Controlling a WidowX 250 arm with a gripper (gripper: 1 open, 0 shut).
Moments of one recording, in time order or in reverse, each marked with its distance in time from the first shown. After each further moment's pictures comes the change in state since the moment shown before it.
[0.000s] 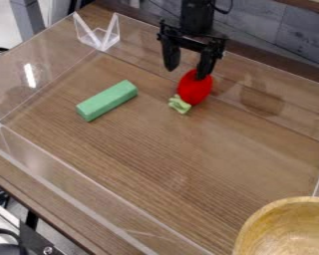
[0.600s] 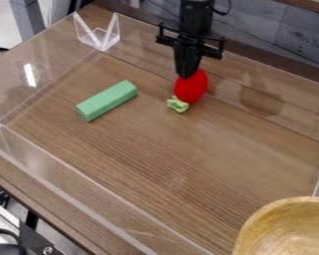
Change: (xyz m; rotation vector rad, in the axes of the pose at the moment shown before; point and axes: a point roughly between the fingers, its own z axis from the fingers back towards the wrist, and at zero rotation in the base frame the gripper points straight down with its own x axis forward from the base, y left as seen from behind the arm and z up) arm -0.002 0.011 -0.003 -0.017 0.010 0.029
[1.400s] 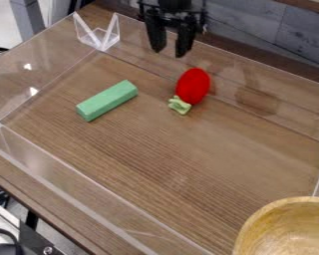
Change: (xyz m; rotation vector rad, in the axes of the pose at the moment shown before) arm 0.000 0.012 0.027 -0.030 -0.066 -0.005
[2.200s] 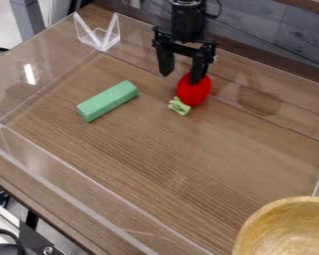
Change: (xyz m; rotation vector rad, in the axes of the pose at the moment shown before) arm 0.001 -0.013 -0.040 0.013 0.038 -0.039
